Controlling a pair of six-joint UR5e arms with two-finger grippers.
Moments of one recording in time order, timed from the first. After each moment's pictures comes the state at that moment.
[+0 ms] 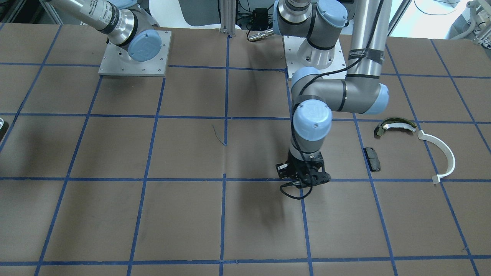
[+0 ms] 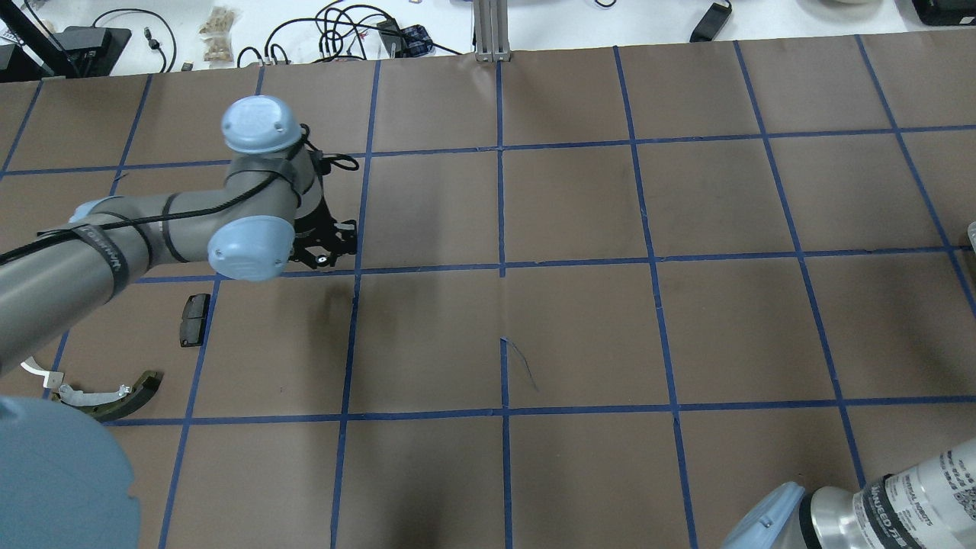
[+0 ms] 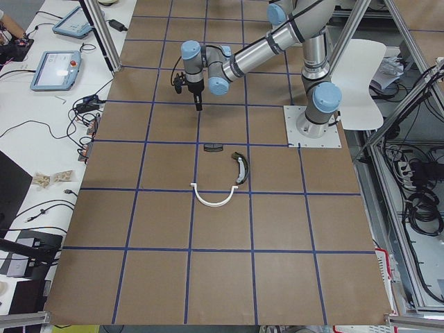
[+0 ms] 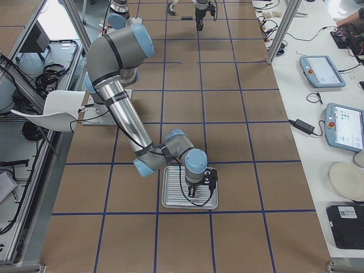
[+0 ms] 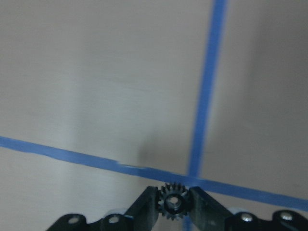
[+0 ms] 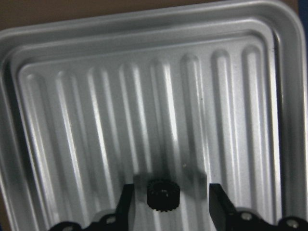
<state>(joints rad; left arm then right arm) -1.45 -1.94 -1.88 -0.95 1.68 0.01 0.59 -0.96 1.60 -2.25 -1.59 -0.81</state>
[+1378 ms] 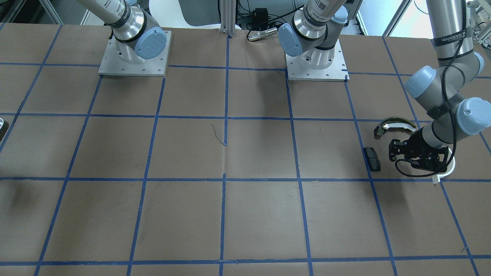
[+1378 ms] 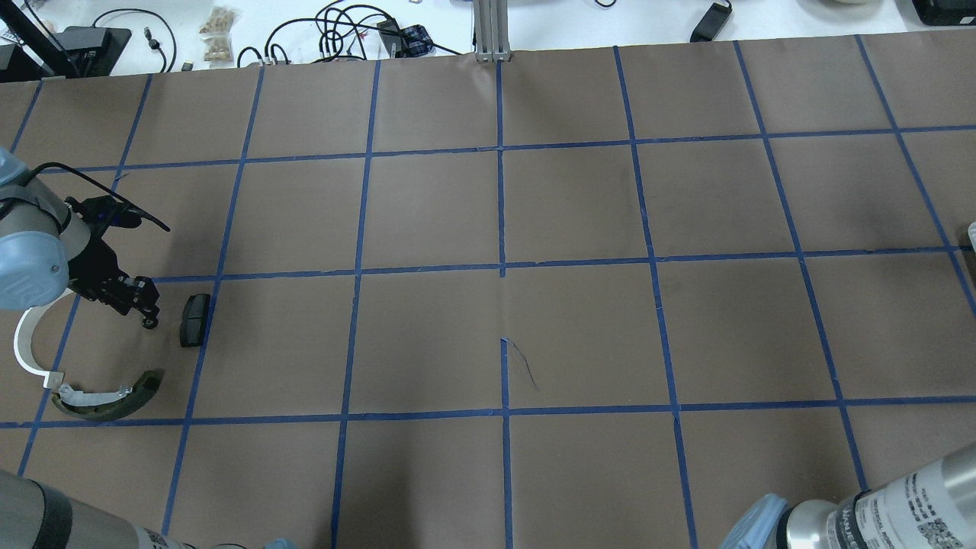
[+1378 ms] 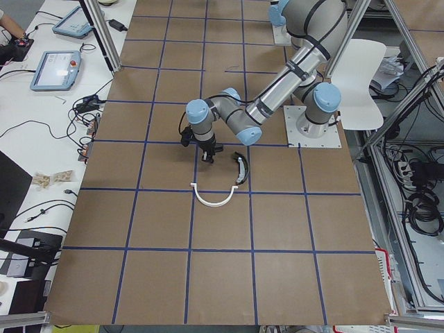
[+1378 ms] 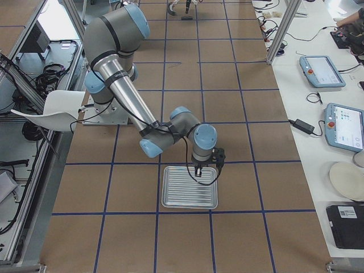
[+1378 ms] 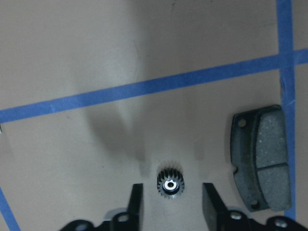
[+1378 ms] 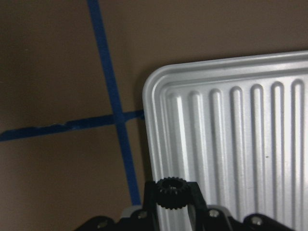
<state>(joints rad) -0.98 -1.91 -1.93 -0.97 1.68 0.77 0.78 -1.14 1.65 -2.09 -1.59 -0.64</state>
